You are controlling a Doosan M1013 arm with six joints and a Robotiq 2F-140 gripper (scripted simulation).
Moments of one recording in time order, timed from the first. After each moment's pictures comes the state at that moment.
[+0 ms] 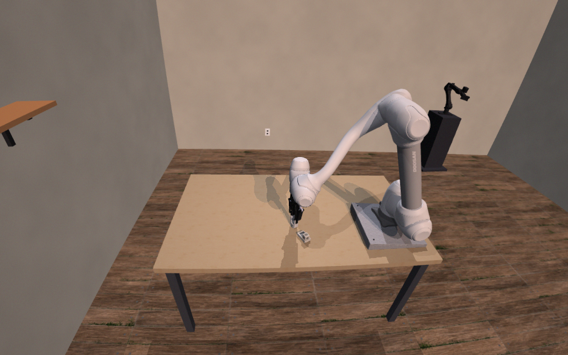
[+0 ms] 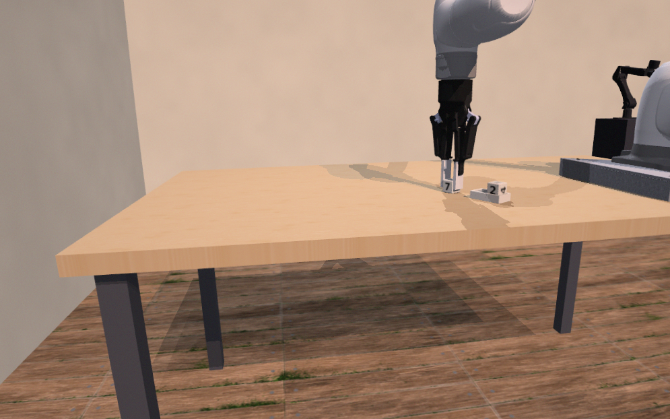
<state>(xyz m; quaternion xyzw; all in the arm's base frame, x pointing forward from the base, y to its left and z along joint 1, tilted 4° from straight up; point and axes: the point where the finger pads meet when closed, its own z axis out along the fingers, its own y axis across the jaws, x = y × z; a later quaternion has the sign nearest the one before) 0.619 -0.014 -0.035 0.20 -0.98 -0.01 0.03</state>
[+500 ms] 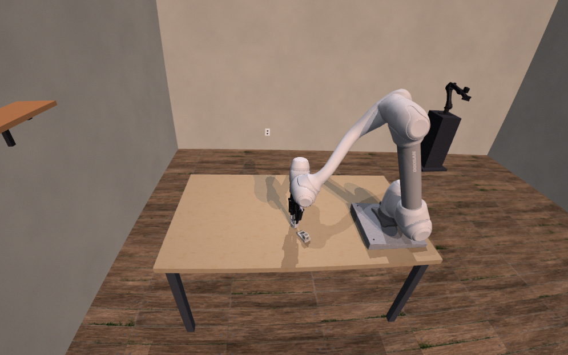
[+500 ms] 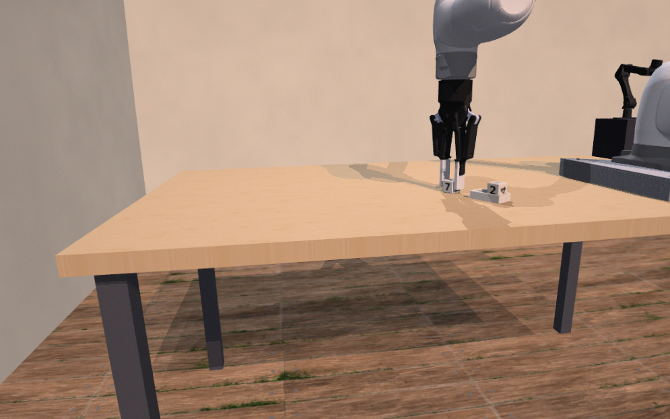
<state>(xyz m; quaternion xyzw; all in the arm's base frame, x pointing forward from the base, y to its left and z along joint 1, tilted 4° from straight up) 0.619 -0.014 -0.035 0.20 -0.98 -0.01 0.03</state>
